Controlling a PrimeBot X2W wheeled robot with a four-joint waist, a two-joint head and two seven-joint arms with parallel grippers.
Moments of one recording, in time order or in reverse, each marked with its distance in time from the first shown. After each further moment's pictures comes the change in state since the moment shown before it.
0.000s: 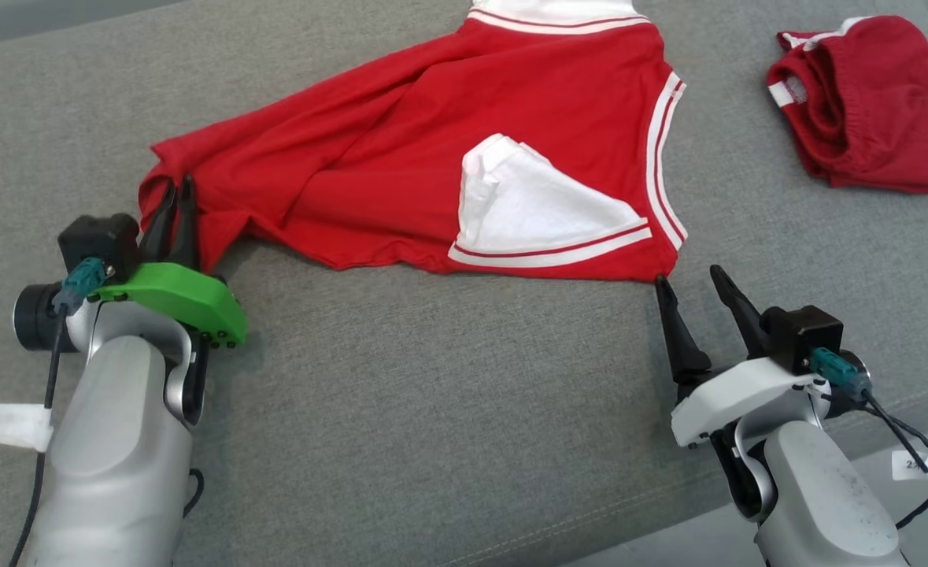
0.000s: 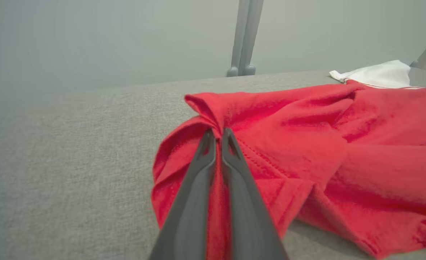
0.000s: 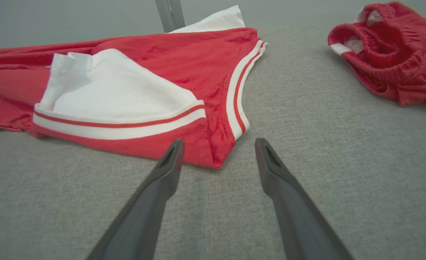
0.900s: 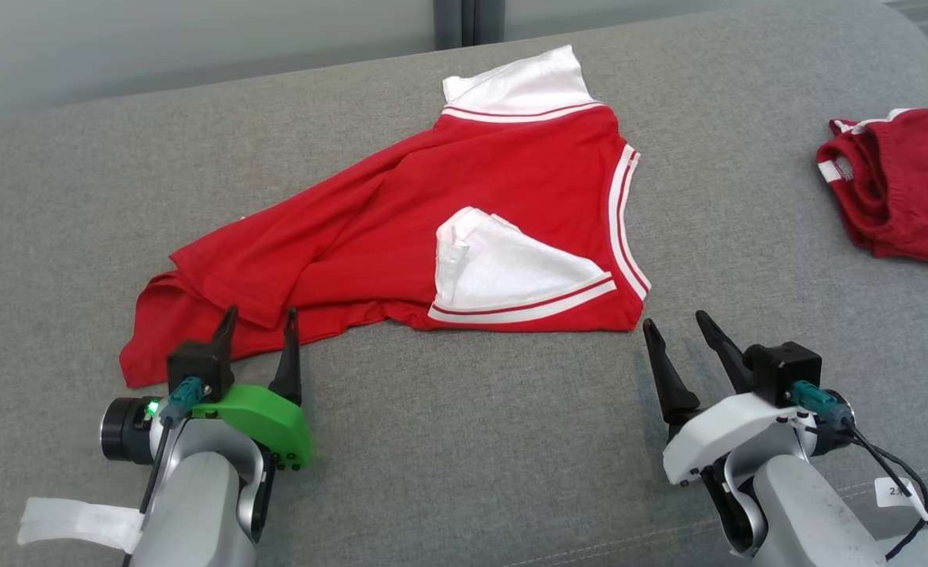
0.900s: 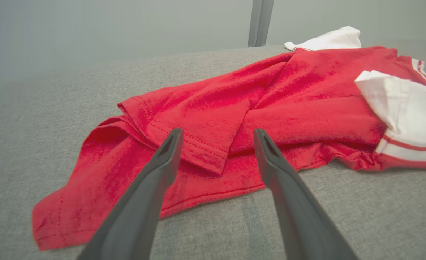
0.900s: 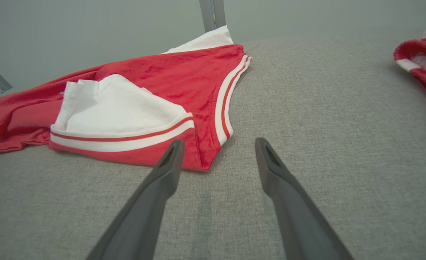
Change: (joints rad) left arm 0.263 -0.088 0.019 -0.074 0.124 0.010 0.000; right arm 0.050 0.004 0.026 0.060 0.016 0.000 0.000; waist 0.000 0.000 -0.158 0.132
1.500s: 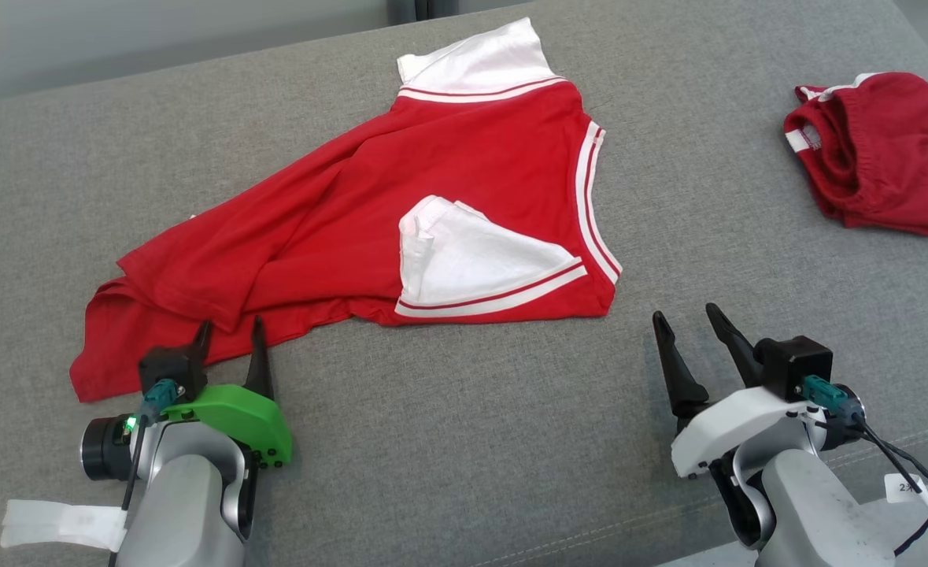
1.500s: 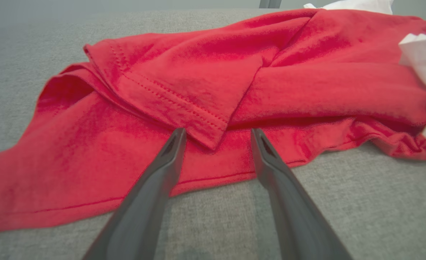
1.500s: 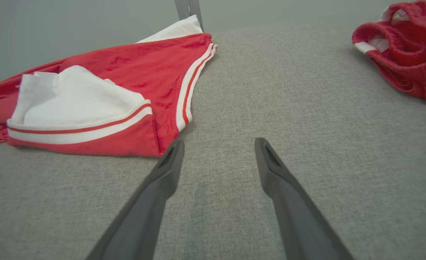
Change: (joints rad) left arm -0.028 -0.016 0.069 0.109 -0.014 0.028 0.000; right arm -0.006 -0.009 -0.012 -0.007 0.000 0.000 0.000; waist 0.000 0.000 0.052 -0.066
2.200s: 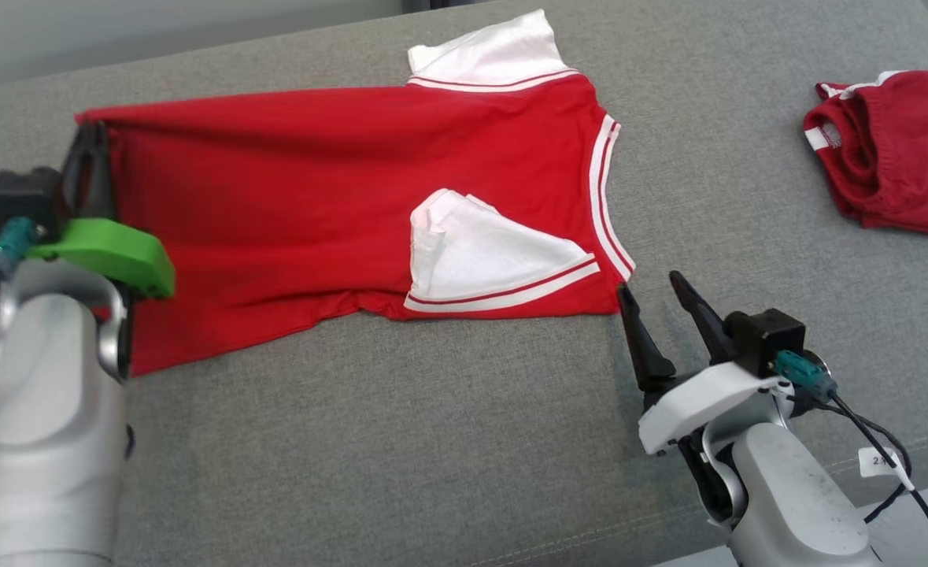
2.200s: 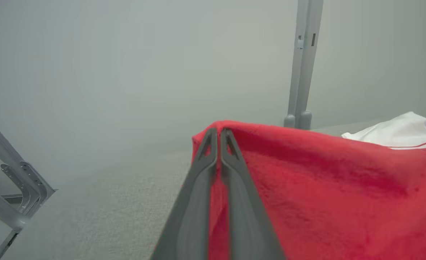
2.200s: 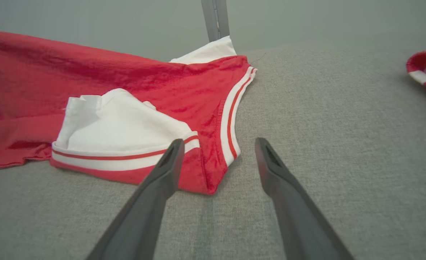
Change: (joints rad) left arm -0.235 0.118 0.068 -0.129 0.090 -0.015 0.000; right arm -0.043 0.020 0.053 -0.040 0.020 0.000 0.000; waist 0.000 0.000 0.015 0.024
